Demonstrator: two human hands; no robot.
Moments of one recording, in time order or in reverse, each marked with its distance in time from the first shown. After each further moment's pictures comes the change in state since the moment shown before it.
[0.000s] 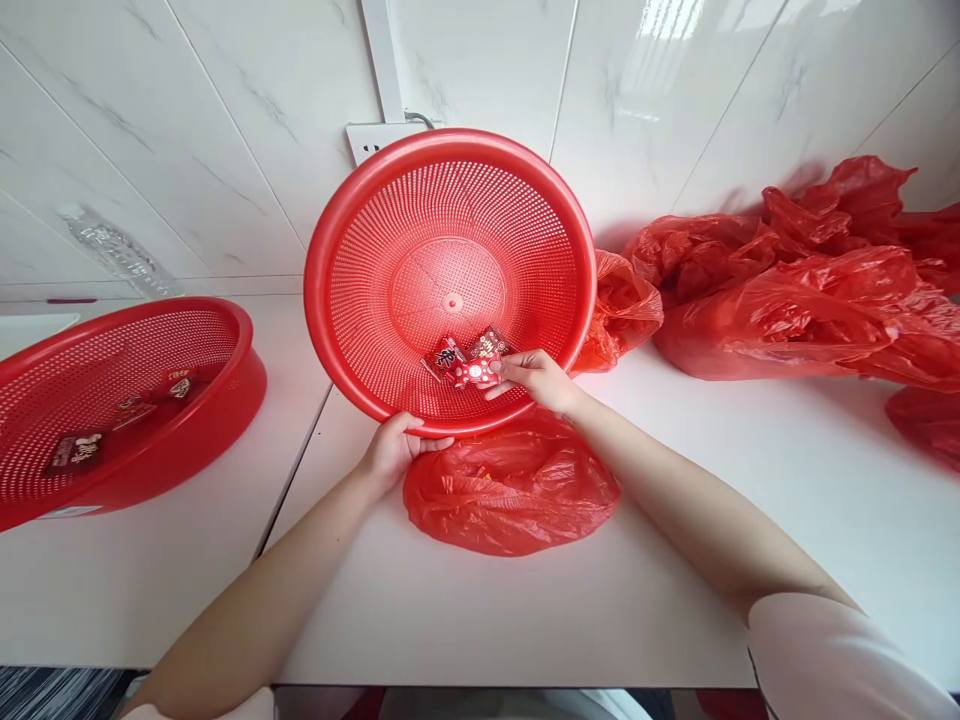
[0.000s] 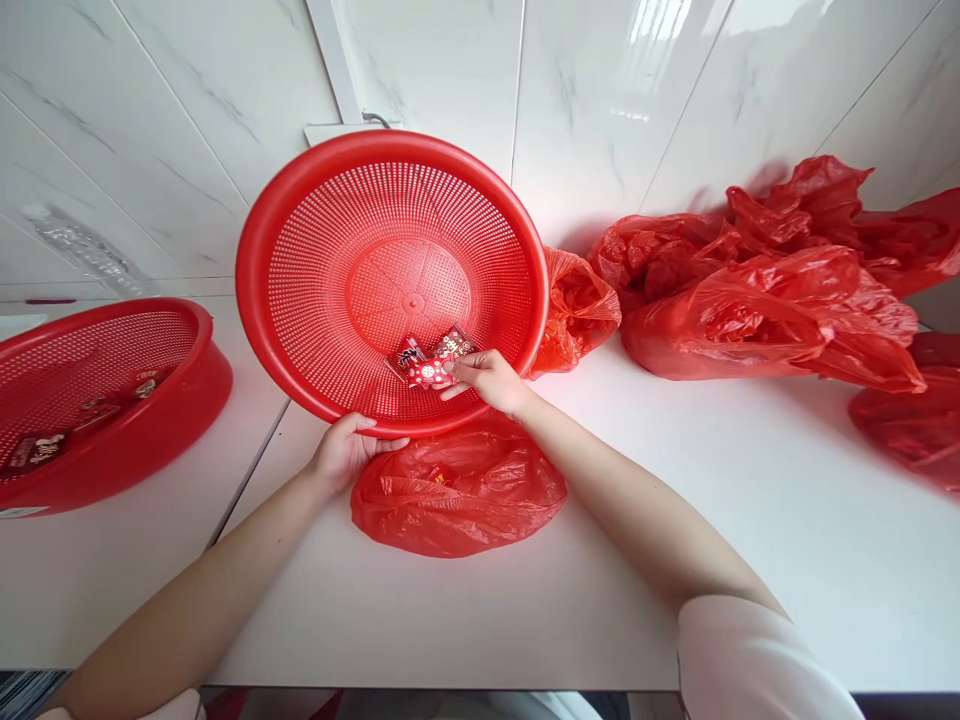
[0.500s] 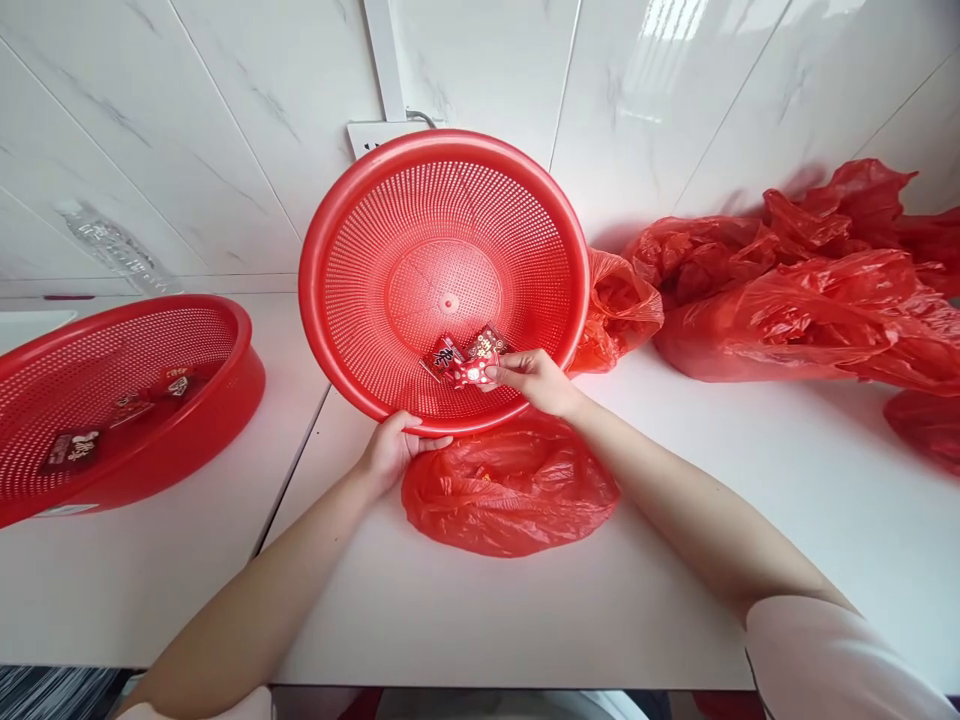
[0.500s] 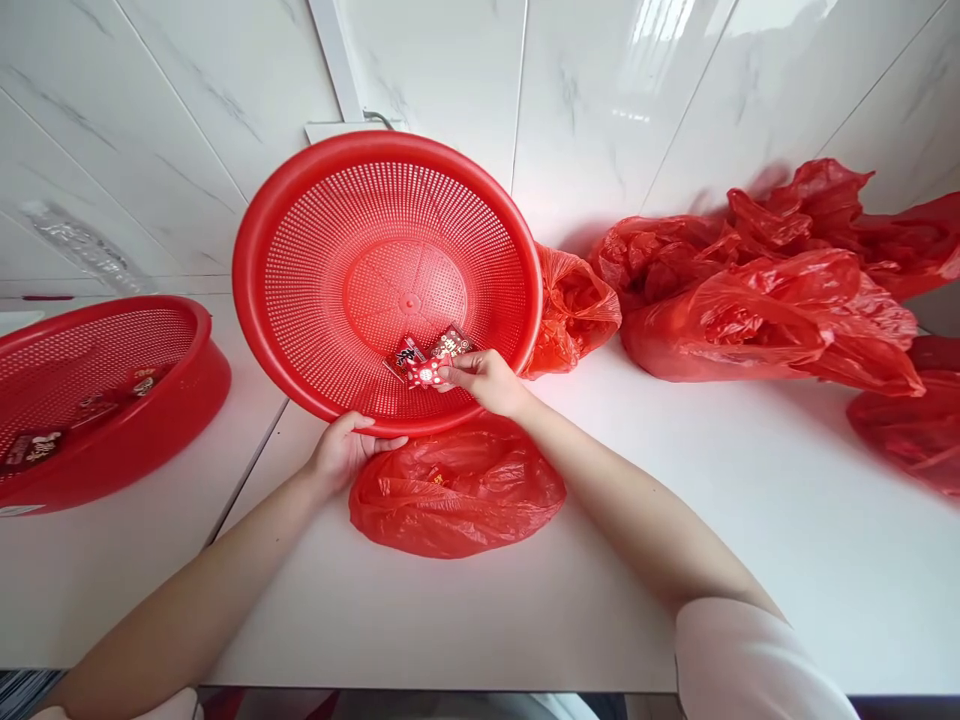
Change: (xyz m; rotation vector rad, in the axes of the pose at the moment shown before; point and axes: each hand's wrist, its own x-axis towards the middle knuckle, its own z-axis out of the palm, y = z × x) left_hand 0.000 0.000 0.003 -0.026 0.020 0.046; right_hand 0.000 0.001 0.000 -0.194 -0.025 -0.151
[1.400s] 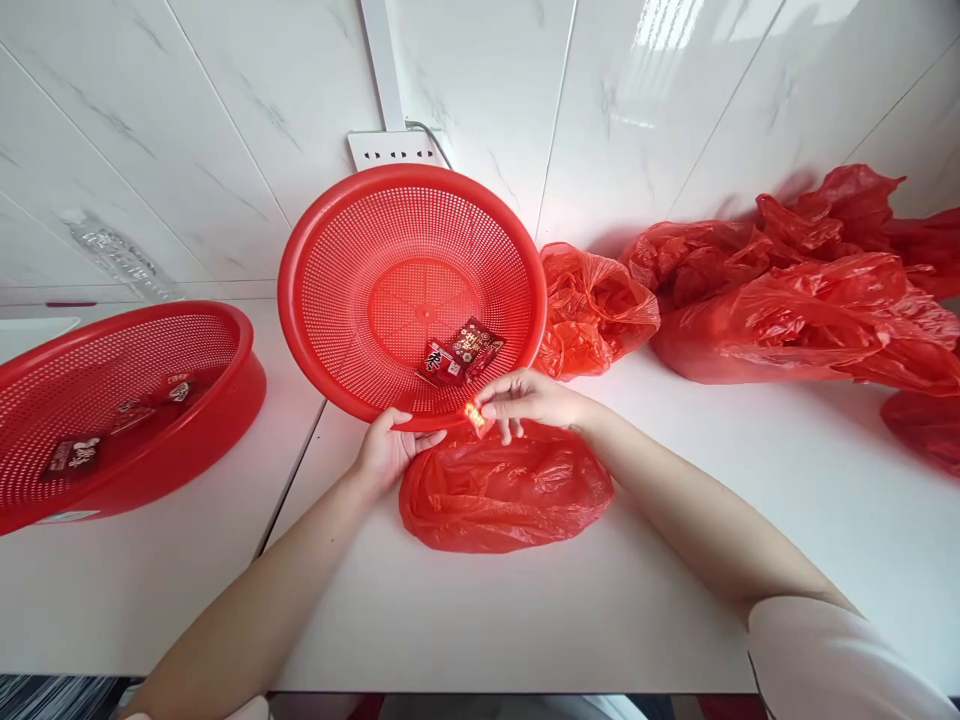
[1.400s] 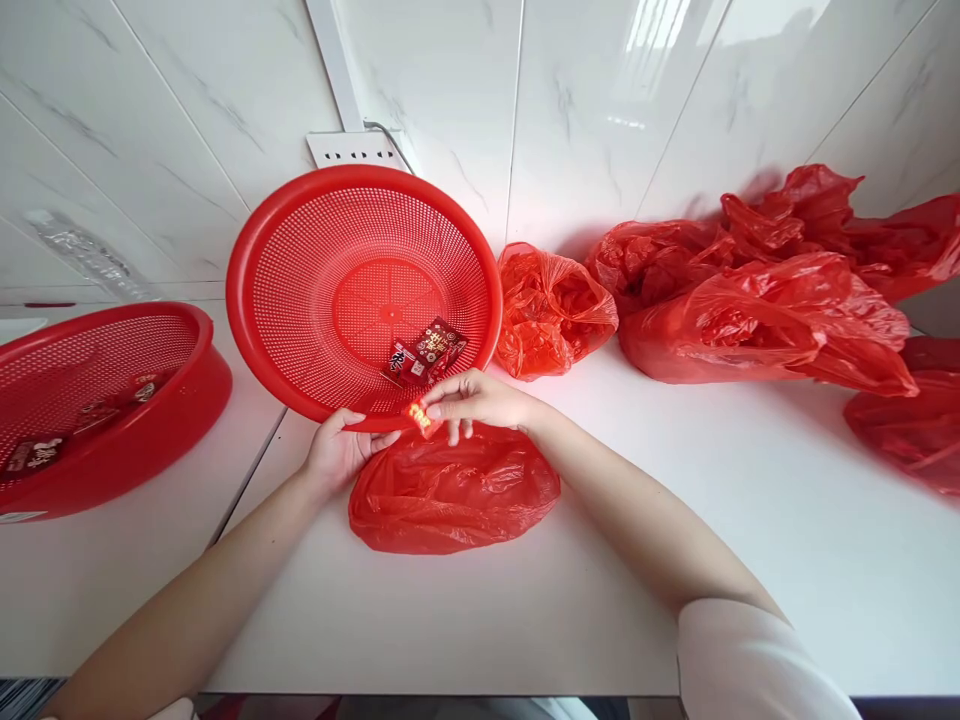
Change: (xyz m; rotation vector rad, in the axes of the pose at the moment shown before) left_hand 0.000 0.007 -0.002 -0.092 -0.055 0.109; right_hand -0.013 -0.027 0.003 0.093 -0.444 0.186
